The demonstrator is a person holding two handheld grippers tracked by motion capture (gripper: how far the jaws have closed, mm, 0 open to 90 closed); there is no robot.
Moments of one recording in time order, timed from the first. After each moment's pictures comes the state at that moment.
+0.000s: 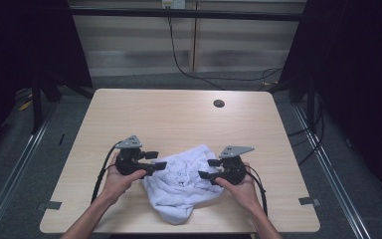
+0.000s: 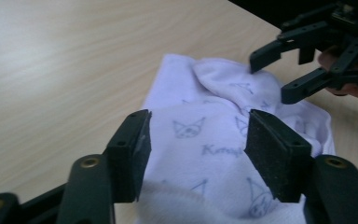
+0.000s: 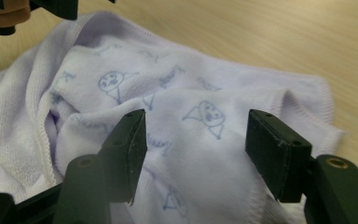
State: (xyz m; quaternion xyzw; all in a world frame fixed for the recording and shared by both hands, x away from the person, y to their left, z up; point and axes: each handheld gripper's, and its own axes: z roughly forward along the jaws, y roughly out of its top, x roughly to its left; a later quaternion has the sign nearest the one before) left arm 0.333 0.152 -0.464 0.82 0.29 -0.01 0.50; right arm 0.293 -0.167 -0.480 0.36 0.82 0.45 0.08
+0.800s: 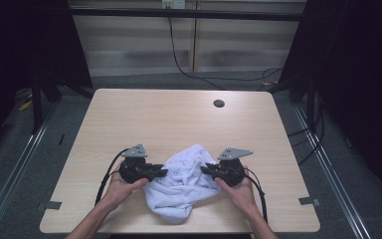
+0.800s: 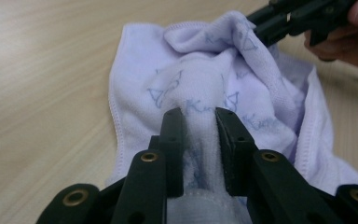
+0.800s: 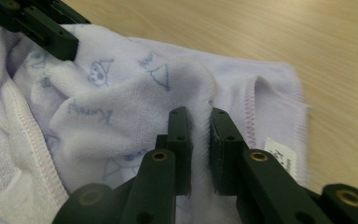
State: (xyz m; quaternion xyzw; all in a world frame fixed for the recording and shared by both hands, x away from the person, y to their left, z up) left arm 0.324 0.160 -0.470 0.83 0.27 -0.02 0.49; right arm 0.287 -0.167 -0.480 0.38 0.80 0.45 0.11
